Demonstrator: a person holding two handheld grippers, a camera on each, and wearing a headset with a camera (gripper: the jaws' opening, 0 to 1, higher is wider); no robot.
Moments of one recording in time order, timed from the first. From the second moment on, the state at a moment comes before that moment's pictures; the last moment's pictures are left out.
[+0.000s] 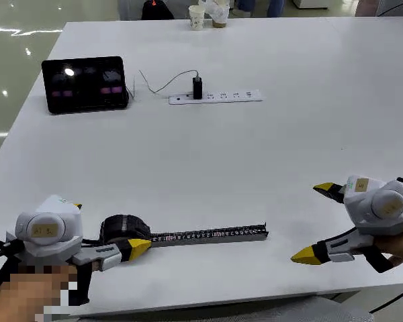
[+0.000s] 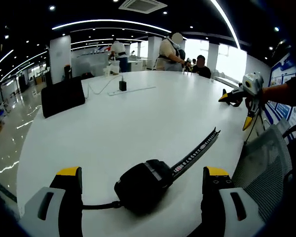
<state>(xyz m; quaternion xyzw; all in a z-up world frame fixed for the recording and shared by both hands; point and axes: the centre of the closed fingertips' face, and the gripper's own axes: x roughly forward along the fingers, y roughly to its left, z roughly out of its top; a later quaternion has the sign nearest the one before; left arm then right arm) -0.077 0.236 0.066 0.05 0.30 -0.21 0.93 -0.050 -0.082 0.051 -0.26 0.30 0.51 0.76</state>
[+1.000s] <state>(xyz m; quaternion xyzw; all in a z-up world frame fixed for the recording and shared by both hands) -0.058 0.219 0.051 0.03 0.29 -0.14 0.95 -0.040 -0.047 0.018 -0.33 0.33 0.58 0.67</state>
